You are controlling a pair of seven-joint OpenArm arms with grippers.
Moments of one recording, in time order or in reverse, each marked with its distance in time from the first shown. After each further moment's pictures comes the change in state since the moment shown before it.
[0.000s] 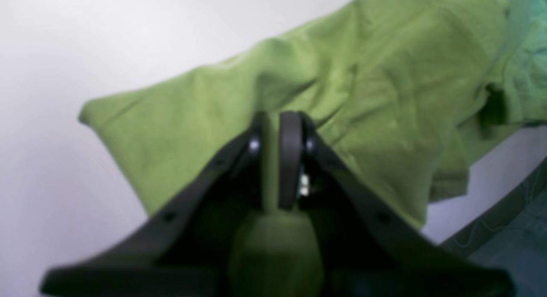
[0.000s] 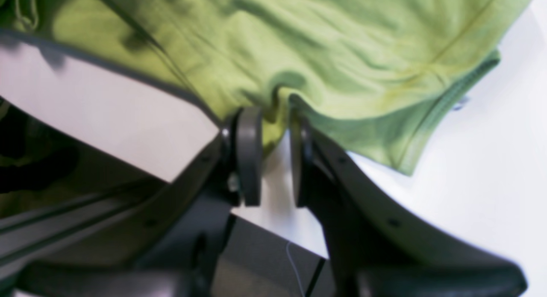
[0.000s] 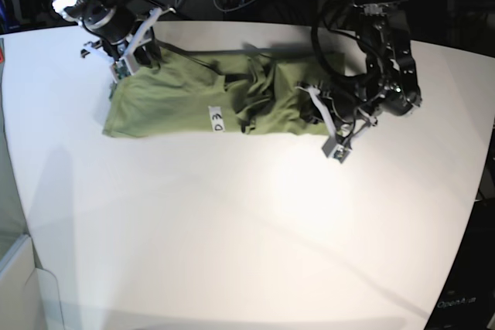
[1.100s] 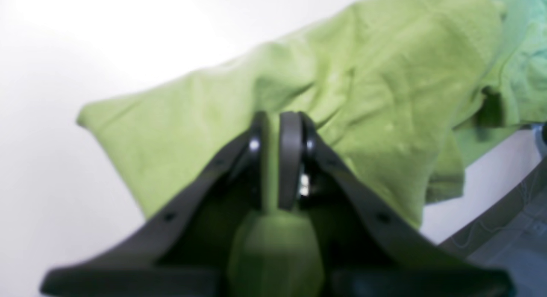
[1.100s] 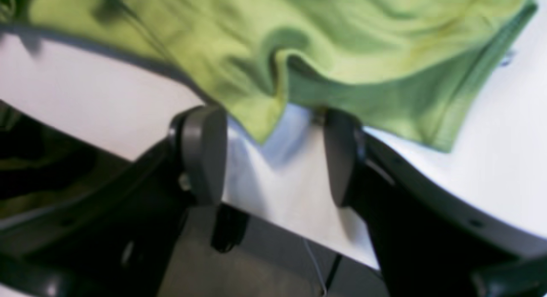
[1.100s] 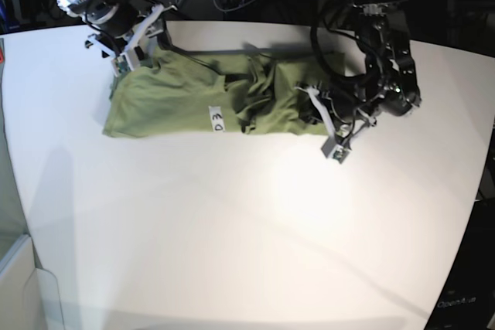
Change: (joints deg) left arm -0.1 0.2 -0.1 0.0 -0.2 0.0 0.0; right arm 0.5 -1.3 1.6 -5.0 0.2 0.0 0.7
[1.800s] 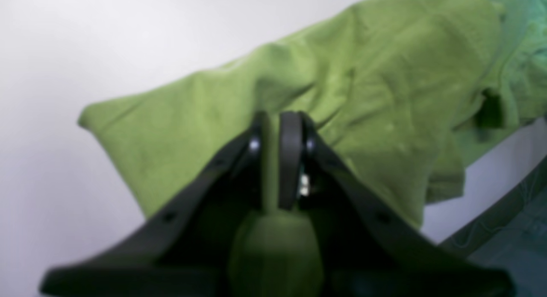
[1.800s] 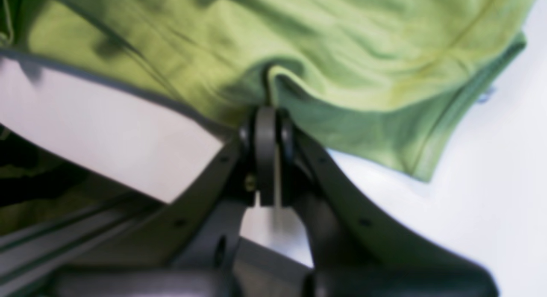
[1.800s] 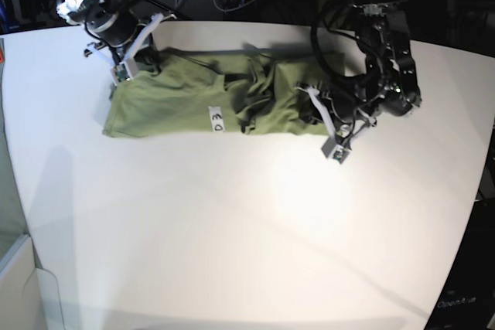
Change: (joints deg) left arm -0.1 0.0 0.0 0.0 0.0 0.0 0.0; right arm 2.1 0.0 0.0 0.4 -0.3 0.0 0.1
